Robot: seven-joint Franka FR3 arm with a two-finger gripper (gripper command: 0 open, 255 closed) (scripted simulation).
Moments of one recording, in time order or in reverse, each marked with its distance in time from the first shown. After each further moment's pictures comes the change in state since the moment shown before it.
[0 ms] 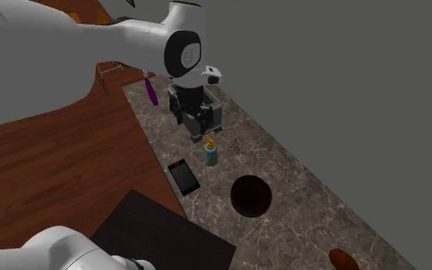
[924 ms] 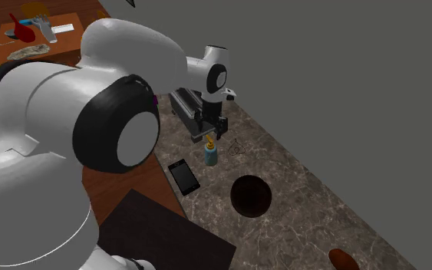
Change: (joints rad) arm 0.002 0.557 0.000 0.323 -0.062 0.091 0.091
